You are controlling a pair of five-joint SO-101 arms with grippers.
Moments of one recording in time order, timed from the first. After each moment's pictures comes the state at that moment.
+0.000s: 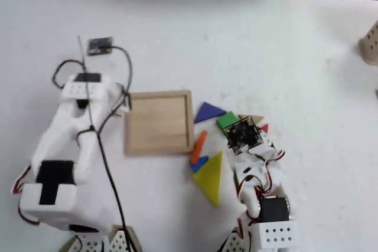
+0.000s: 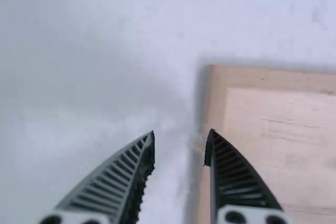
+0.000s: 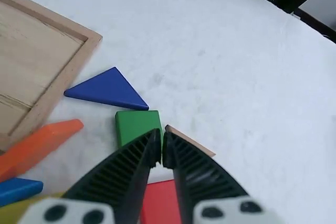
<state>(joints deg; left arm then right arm) -6.0 5.2 26.1 55.1 8.8 -6.7 -98.2 96.8 40.9 27.6</state>
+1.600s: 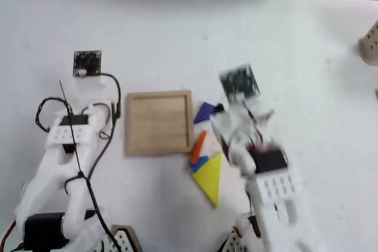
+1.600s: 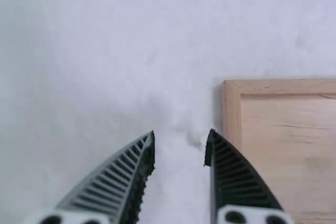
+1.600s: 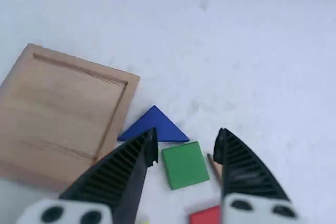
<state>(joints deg) -9.1 -19.9 55.9 30.0 -1.1 -15.6 -49.8 56.5 43.6 8.7</state>
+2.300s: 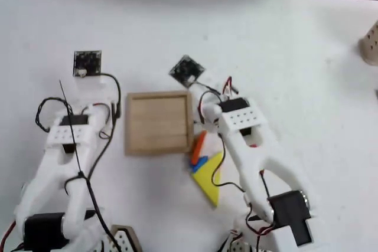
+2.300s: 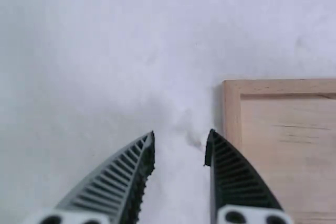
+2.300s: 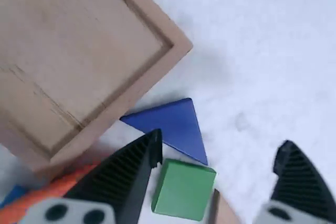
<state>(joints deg) -9.1 -19.9 55.9 30.0 -1.1 -19.2 -7.9 37.9 40.7 38.2</state>
